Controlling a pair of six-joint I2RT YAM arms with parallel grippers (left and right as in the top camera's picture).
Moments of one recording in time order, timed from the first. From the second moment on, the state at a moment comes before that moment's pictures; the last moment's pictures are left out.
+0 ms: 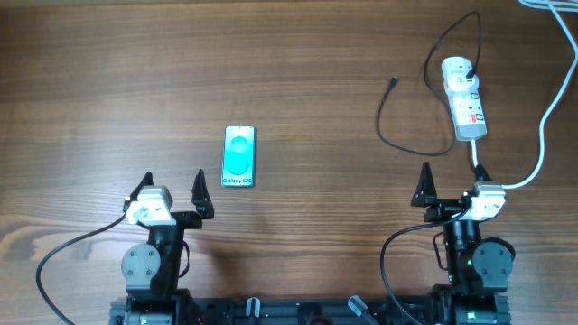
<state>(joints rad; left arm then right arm) -0.01 0.01 0.01 -0.07 0.02 -0.15 -0.04 0.02 0.01 0.00 -0.03 0.08</state>
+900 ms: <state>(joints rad) -0.01 0.01 0.01 -0.07 0.02 -0.15 -0.04 0.02 0.01 0.00 -0.03 0.08</state>
